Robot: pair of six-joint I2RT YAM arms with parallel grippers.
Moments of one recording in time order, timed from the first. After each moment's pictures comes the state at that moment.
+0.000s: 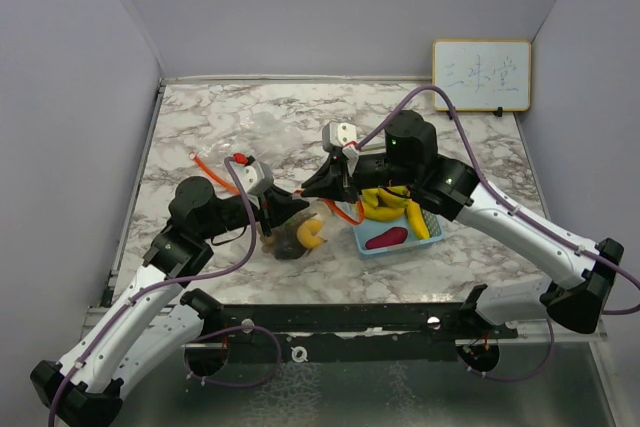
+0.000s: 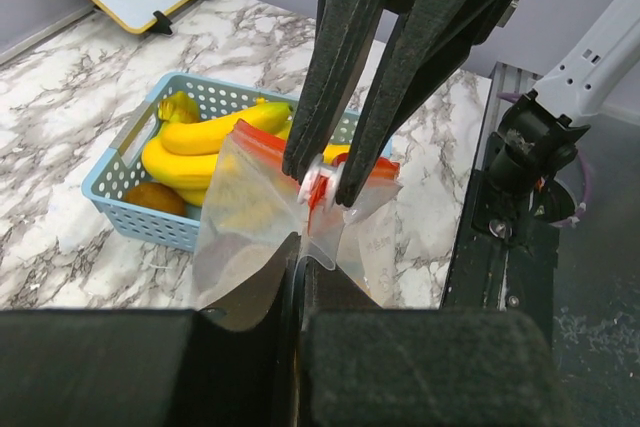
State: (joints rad) left arm -0.56 0.67 0.70 -0.06 0.64 -0.11; right arm 0.90 1.31 1.33 -0.23 -0.66 -0.25
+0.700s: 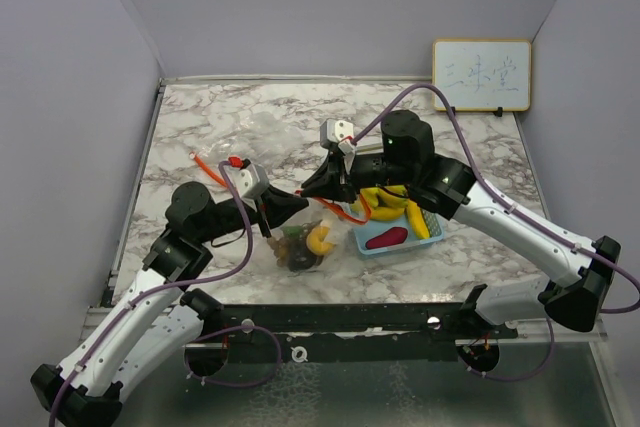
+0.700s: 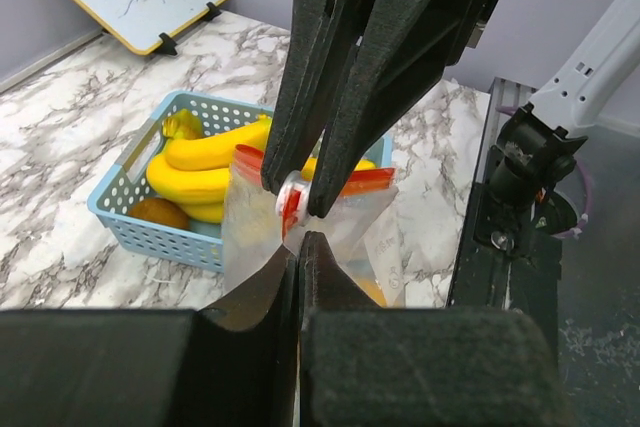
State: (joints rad) left arm -0.56 0.64 0.66 0.00 0.63 -0.12; right arm 0.90 1.32 1.33 -0.24 -0.64 -0.20
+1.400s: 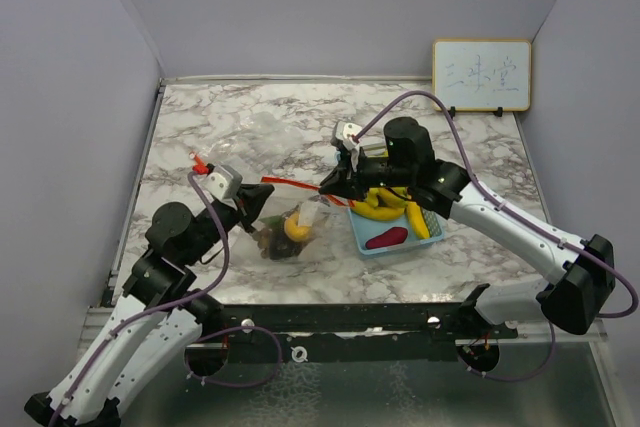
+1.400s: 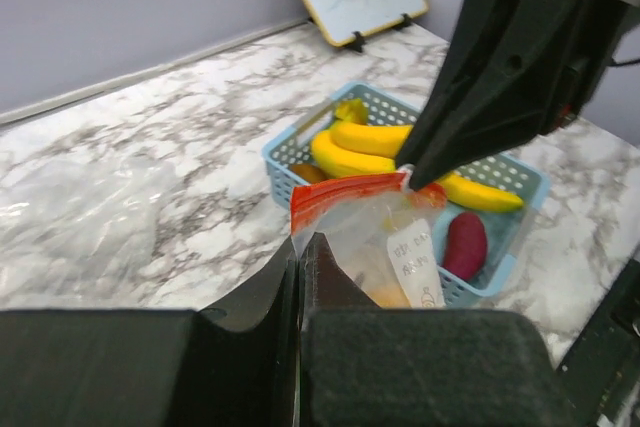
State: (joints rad) left arm -0.56 0.46 0.66 -0.19 0.21 -0.10; right arm 0.77 1.32 1.16 -0.20 -0.58 -0.19
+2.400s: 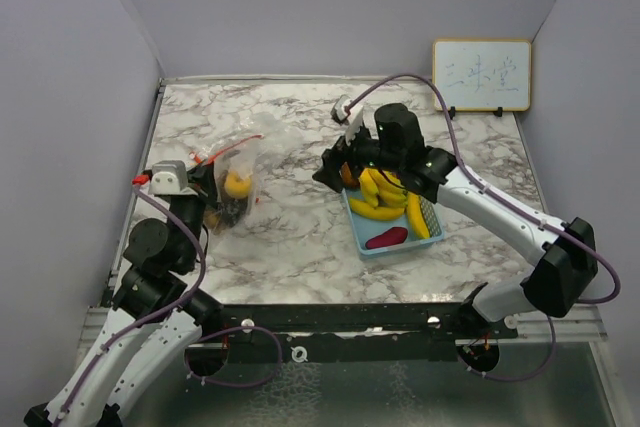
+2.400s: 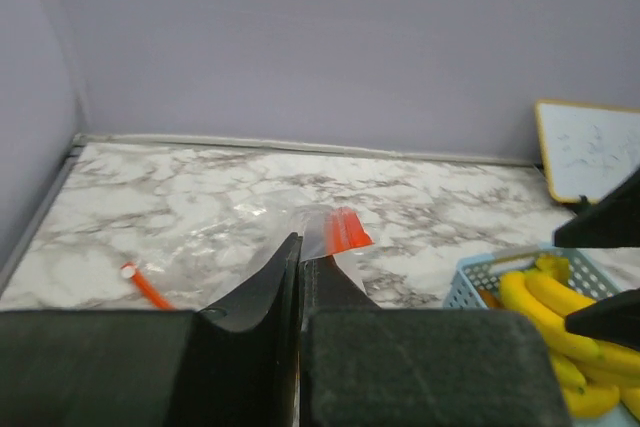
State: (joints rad) left arm -0.56 0.37 0.67 -0.13 -0.40 -0.10; right arm 0.73 1.43 1.21 -0.21 -0.33 -0.10
